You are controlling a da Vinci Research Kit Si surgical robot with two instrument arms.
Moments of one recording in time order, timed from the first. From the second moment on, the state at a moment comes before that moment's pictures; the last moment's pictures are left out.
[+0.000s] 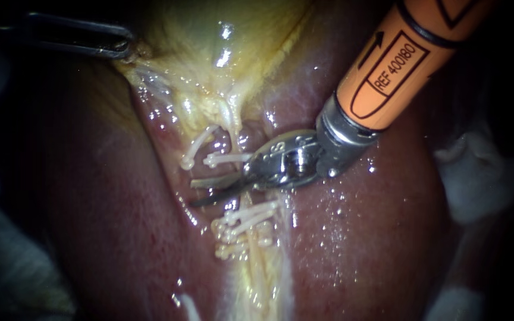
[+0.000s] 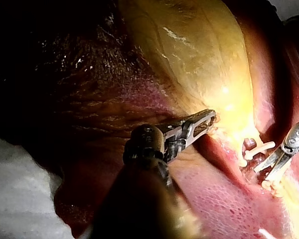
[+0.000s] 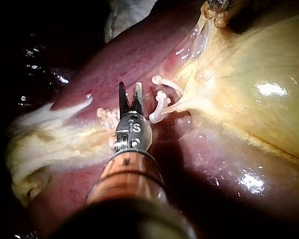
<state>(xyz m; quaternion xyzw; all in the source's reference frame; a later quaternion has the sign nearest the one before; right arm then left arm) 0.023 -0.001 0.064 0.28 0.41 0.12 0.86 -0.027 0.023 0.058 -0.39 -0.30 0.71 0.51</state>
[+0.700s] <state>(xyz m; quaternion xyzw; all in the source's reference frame) 0.018 0.001 0.059 0.36 0.45 0.10 0.81 -0.027 0.023 0.058 -0.39 -0.30 0.71 0.51</state>
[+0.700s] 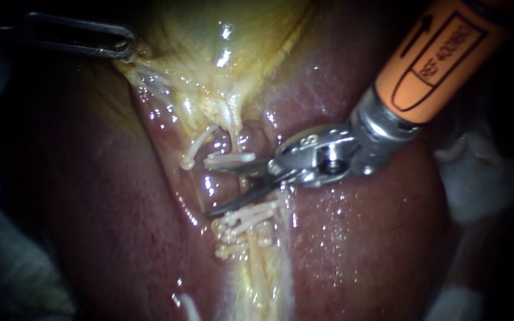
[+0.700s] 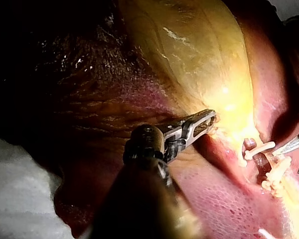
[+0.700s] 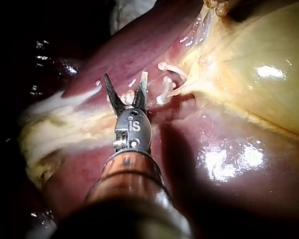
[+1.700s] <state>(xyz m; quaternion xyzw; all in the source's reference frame) 0.015 -0.001 0.070 0.43 0.40 0.16 0.79 -0.027 0.023 0.058 -0.39 -0.30 0.71 0.51</state>
